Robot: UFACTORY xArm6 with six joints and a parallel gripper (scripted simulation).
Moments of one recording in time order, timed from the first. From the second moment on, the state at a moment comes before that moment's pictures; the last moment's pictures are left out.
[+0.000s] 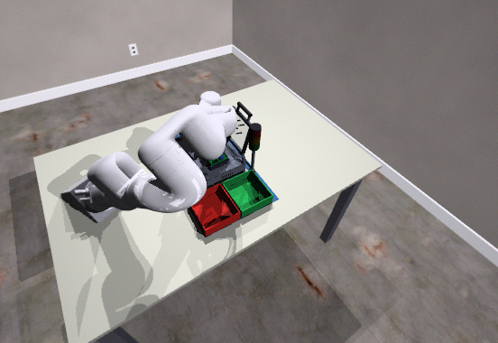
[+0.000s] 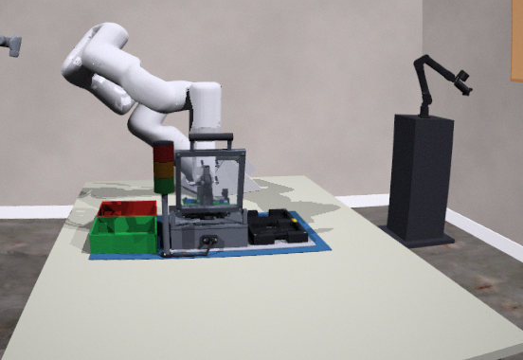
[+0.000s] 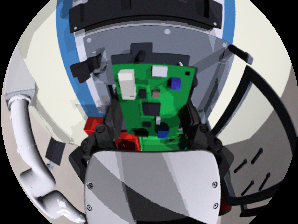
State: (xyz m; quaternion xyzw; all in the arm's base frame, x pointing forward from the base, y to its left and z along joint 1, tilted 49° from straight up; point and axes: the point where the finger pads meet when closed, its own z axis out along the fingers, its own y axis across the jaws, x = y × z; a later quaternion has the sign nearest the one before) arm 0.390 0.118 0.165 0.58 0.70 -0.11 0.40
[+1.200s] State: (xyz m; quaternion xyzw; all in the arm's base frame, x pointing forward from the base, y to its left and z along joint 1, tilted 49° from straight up) arm 0.389 0.114 0.161 0.58 0.70 -0.11 0.40
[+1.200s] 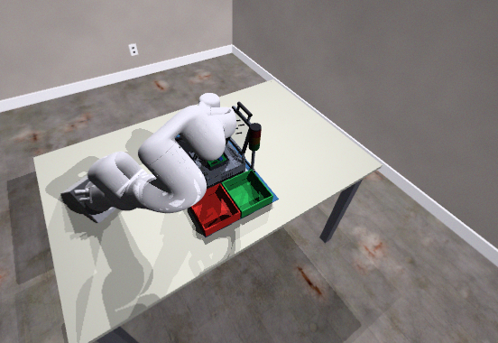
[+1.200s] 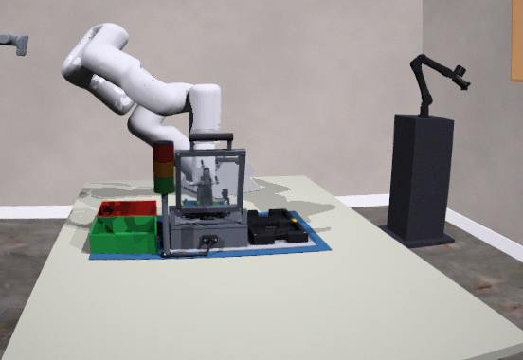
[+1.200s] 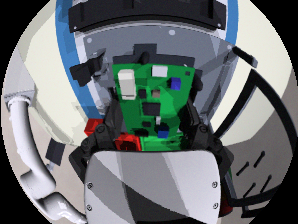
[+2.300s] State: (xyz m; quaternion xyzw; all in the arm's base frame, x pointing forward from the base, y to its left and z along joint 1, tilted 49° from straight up) arm 0.391 0.112 0.159 0.58 0.70 -0.11 0.40
